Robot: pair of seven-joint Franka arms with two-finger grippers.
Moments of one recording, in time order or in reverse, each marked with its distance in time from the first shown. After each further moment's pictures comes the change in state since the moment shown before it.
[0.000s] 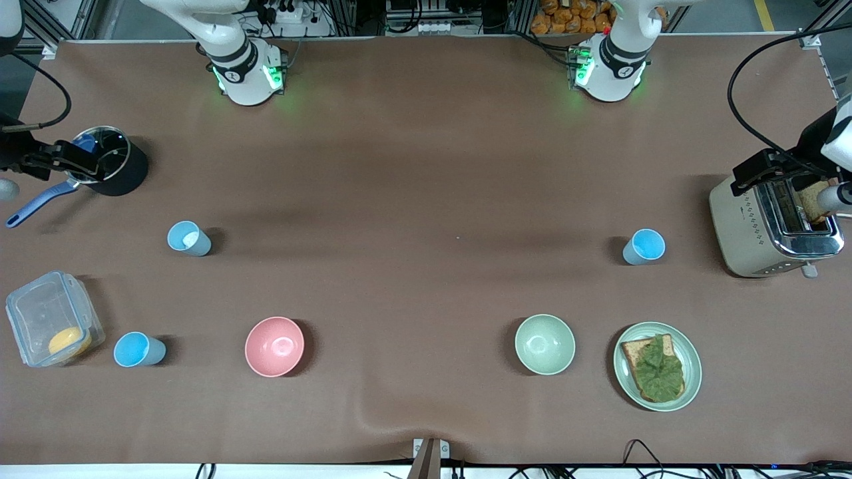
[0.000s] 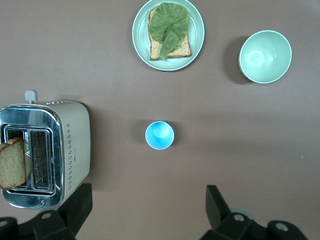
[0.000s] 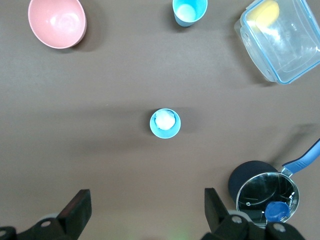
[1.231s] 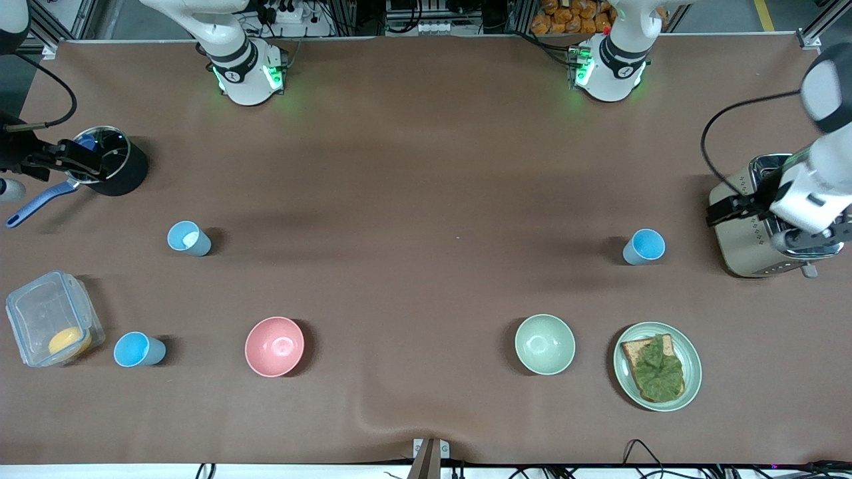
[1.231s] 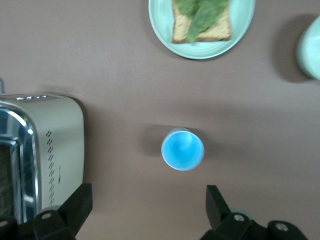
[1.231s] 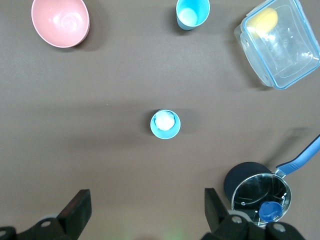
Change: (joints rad) left arm 0.098 0.013 0.012 -0.436 0.000 0.427 0.061; right arm 0.006 0.033 0.018 0.051 -0.025 -0.032 0.006
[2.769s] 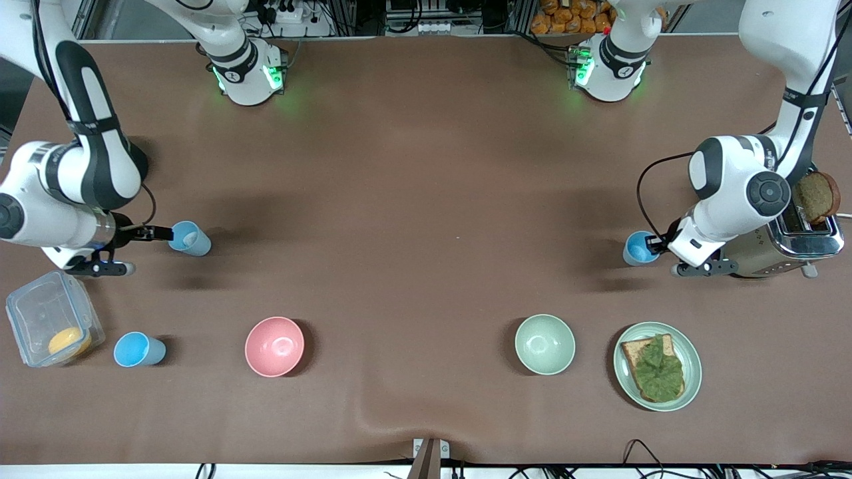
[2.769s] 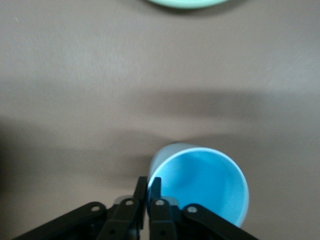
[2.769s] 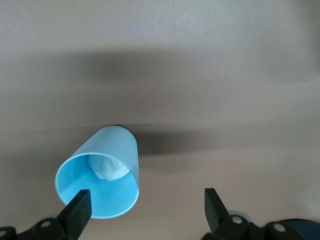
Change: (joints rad) left arm -0.034 0.234 -0.033 -0.170 0.000 0.386 -0.029; right arm -0.124 0.353 -0.015 -0.375 -0.040 0.556 -0.087
